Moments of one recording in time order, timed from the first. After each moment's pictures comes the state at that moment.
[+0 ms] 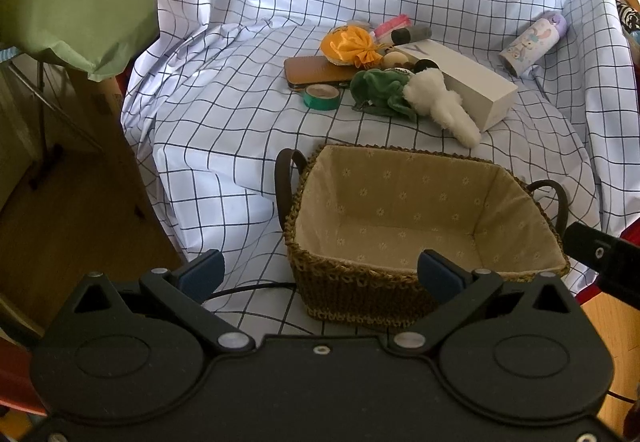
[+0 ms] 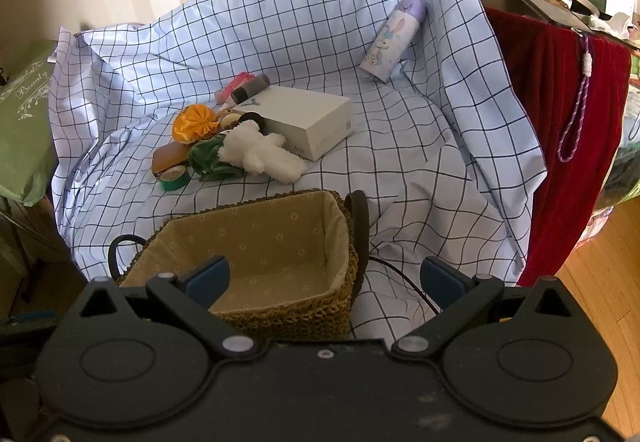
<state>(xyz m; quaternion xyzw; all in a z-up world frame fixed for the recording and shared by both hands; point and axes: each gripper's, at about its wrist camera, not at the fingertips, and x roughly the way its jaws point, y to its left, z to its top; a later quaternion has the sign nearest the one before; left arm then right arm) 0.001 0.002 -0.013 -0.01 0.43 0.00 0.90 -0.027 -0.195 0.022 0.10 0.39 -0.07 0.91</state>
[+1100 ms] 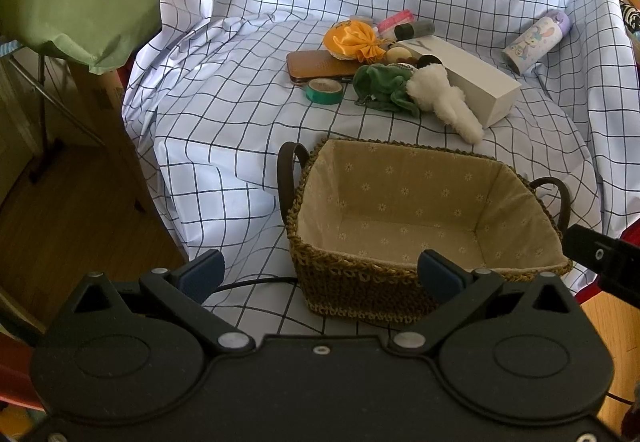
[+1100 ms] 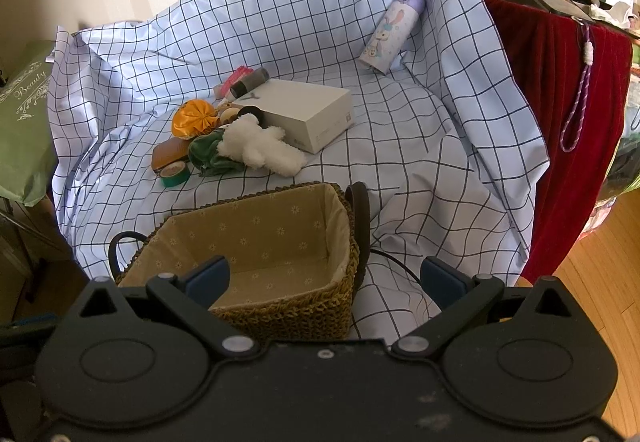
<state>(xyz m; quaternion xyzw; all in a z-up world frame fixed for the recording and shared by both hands) 0.001 0.003 -0.015 -0.02 0.43 0.00 0.90 -0.026 -0.195 0.019 0.10 0.39 -0.07 0.91</state>
